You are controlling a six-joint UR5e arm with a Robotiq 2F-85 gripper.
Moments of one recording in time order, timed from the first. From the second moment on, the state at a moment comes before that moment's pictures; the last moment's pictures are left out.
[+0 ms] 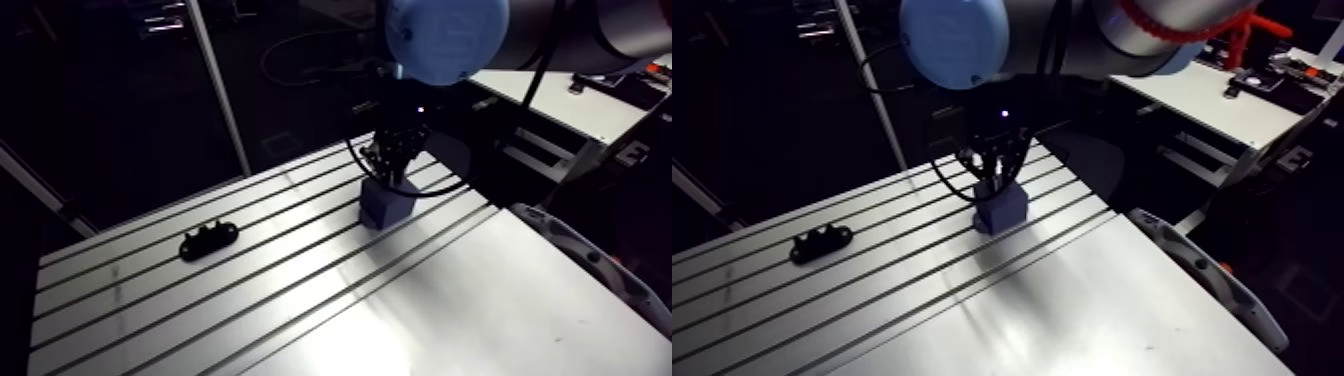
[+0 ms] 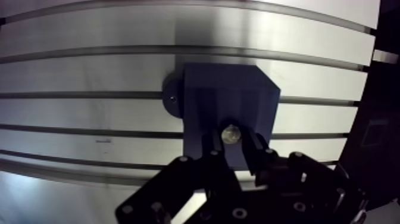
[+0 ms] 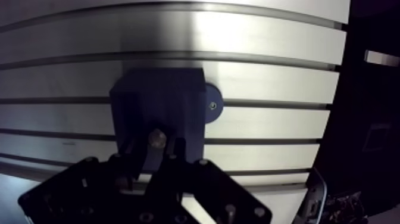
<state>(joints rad) -0.56 -1.22 1.83 -2.11 -1.64 -2.18</state>
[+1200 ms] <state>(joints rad) -0.56 -1.21 1.82 -2.10 -1.64 -2.18</state>
